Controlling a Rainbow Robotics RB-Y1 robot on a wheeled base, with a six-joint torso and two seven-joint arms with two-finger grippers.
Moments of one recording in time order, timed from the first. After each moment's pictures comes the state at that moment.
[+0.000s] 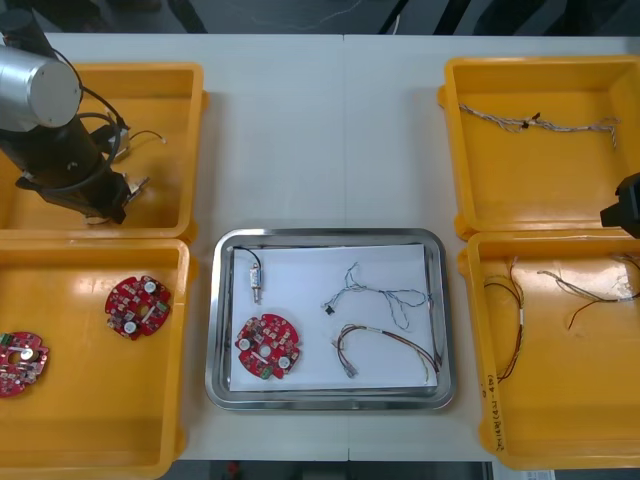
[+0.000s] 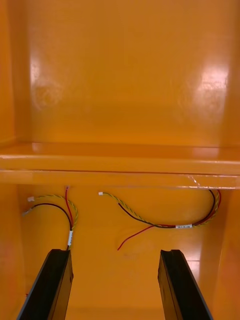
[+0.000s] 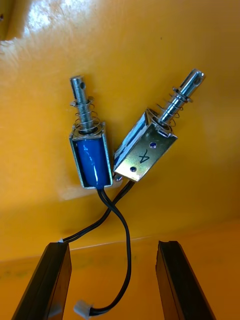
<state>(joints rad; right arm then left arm) -0.34 -0.77 -0.26 -2.15 -0.79 1.92 1.30 -0.86 0.81 -0.43 -1.17 0.86 1.58 -1.55</state>
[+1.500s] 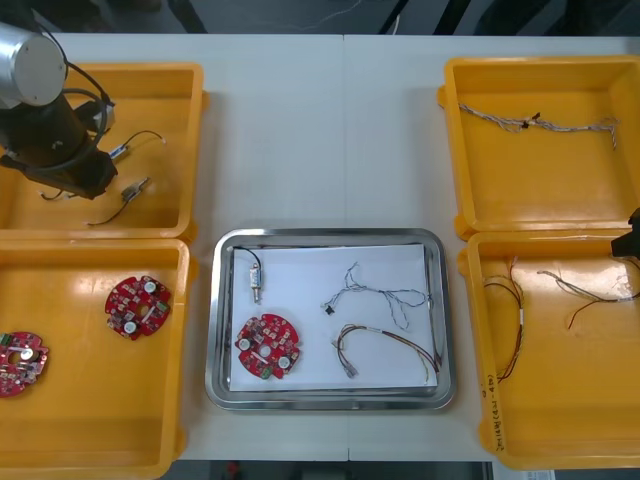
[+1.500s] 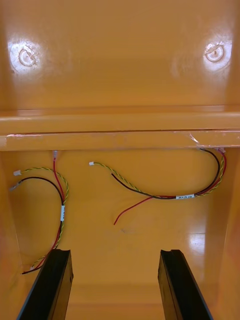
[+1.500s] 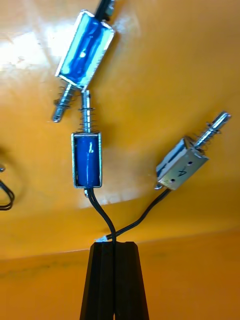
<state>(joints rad) -0.24 -0.77 -0.32 -2.15 -0.84 1.92 1.30 -0.91 0.85 -0.43 -1.16 0.84 1.58 -1.55</state>
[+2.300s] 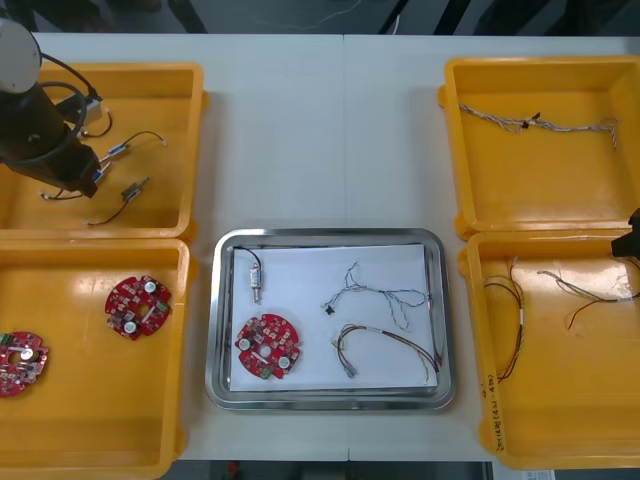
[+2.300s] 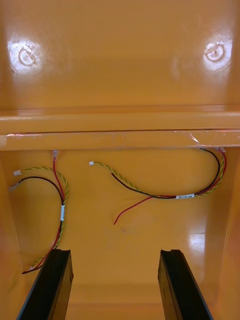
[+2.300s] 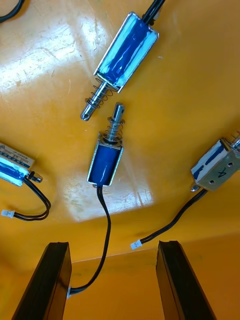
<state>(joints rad) -0.24 -0.77 -0.32 -2.15 -0.84 1.92 1.30 -0.94 0.86 -0.41 -1.04 0.87 1.53 -1.70</state>
